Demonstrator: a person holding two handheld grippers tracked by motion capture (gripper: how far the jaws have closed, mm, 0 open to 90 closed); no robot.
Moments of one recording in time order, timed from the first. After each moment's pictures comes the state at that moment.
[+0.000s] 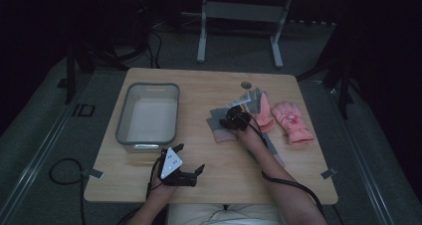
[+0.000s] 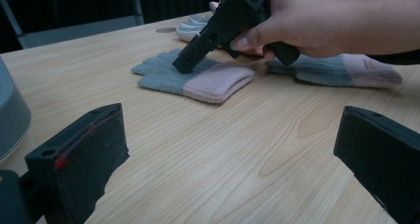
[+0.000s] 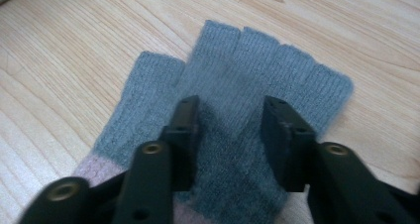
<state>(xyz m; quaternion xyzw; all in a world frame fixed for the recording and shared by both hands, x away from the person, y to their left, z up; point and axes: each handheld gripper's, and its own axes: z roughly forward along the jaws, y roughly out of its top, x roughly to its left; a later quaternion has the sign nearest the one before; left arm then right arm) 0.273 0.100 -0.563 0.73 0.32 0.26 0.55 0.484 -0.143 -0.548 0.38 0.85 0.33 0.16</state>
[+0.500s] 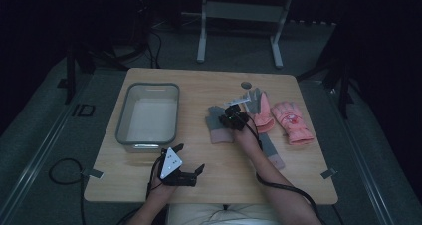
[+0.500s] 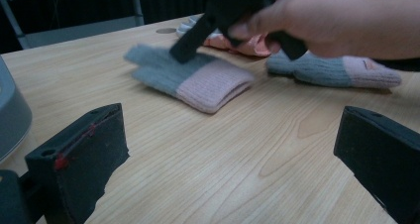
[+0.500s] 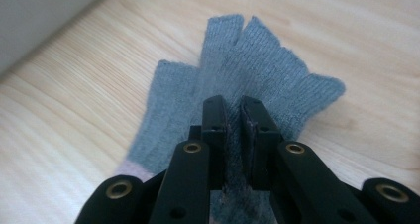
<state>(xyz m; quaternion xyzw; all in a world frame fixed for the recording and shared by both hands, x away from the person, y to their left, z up) 0.273 0.101 -0.563 0.73 0.32 0.26 0.55 0.468 -0.130 -0.527 0.41 0.83 0.34 0.16</state>
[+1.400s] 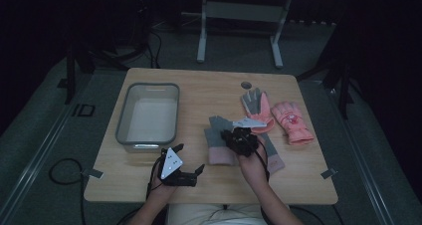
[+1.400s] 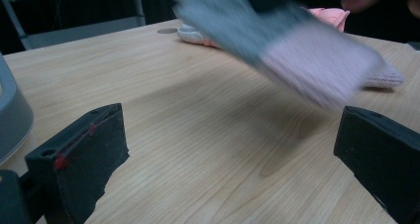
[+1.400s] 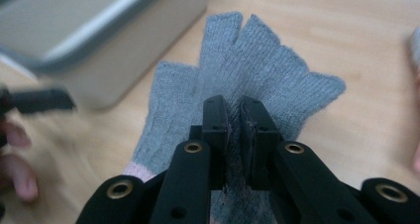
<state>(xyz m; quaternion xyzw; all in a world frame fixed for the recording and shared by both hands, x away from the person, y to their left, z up) 0.272 0.100 -0.563 0.73 0.32 0.26 0.55 0.342 -0.139 -0.479 0.44 0.78 0.42 0.16</state>
